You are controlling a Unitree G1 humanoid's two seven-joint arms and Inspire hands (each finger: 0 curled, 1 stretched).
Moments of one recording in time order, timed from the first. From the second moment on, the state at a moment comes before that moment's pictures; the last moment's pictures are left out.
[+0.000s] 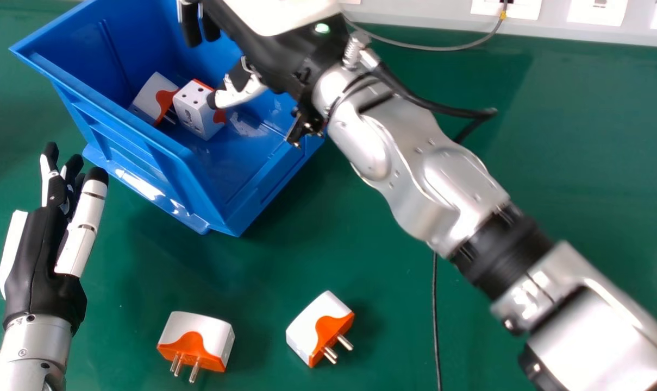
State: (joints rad) left arm 0.13 0.25 0.32 0.07 -0.15 -0.12 -0.14; right arm -0.89 -0.05 0.53 0.39 -0.83 0.08 -0.02
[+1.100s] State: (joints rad) left arm 0.15 0.26 0.32 0.07 -0.10 -0.16 -0.13; right arm 0.24 -0.28 0.44 -0.56 -0.95 0.11 0.06
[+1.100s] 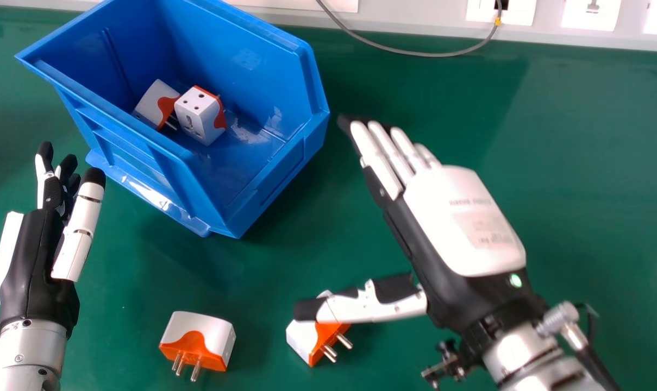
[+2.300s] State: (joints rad) left arm 0.17 0.27 0.32 0.03 -0.10 -0.14 -0.14; right arm 0.16 -0.32 0.49 -0.35 -0.92 0.04 0.23
